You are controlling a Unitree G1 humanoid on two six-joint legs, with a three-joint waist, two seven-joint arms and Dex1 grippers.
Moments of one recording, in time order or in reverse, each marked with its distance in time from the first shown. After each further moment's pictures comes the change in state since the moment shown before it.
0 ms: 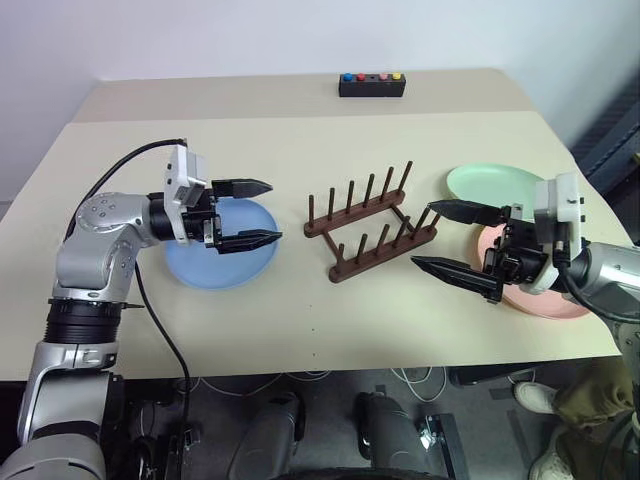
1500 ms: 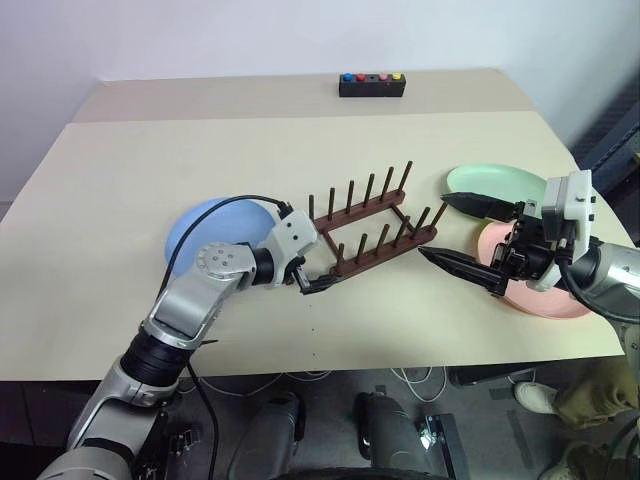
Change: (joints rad) left arm 0.103 -0.212 -0.351 -0.354 0.293 0.449 0.586; right arm 0.026 0.002 -0.028 -0.008 -0.031 -0.033 -0.056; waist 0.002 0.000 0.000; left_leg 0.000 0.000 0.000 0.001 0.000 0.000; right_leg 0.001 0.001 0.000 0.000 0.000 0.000
